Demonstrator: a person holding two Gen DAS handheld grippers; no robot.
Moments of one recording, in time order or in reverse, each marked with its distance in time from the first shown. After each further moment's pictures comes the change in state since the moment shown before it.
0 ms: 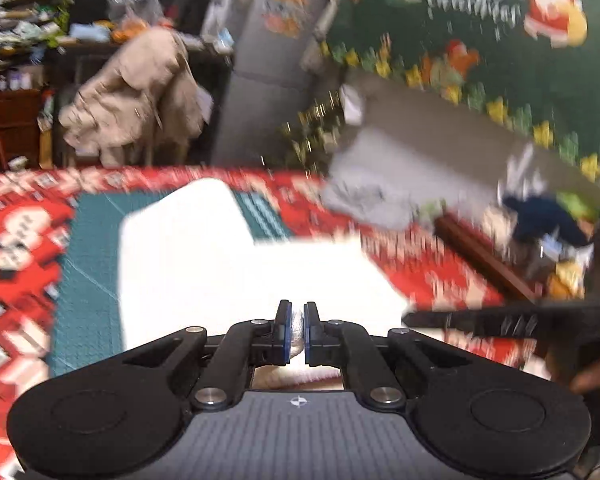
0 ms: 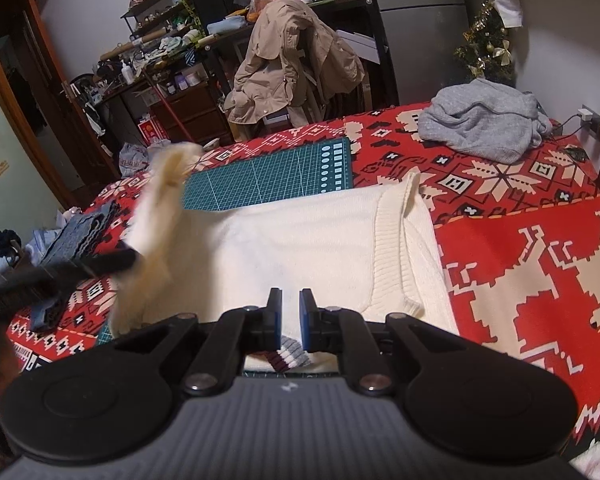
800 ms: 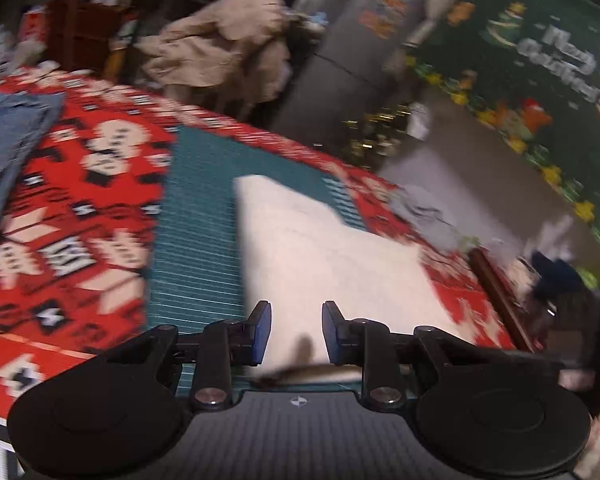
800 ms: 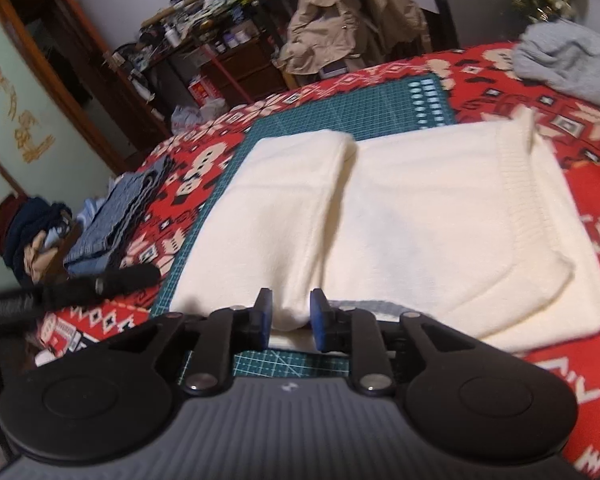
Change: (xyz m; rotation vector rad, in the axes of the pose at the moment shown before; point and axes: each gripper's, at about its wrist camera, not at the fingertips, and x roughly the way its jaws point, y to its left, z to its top) left arm -0.046 0.092 -0.014 -0.331 0.016 0.063; right arm 0.071 0.051 -0.017 -0.027 0.142 0.177
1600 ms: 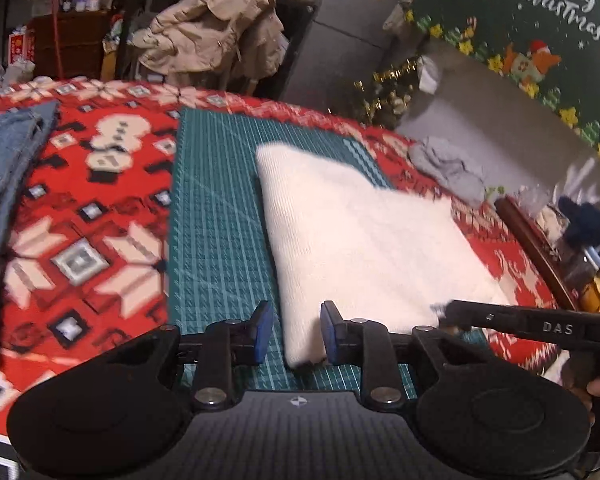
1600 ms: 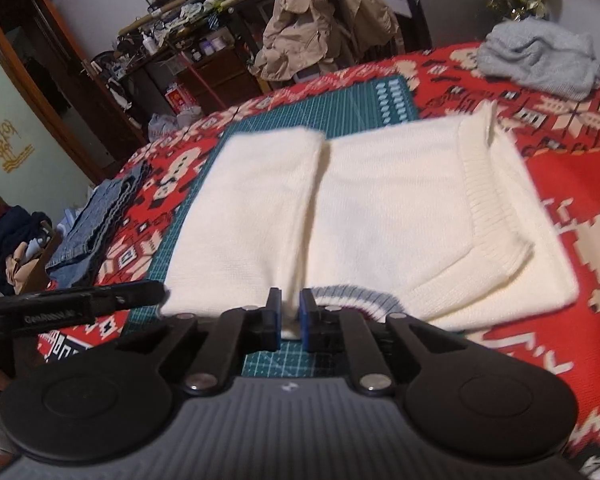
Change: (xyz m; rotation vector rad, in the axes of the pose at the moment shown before) left arm 0.009 -0.007 -0.001 0.148 0.069 0.076; right arm -0.014 -0.011 -0.008 0.056 -0.040 -0.067
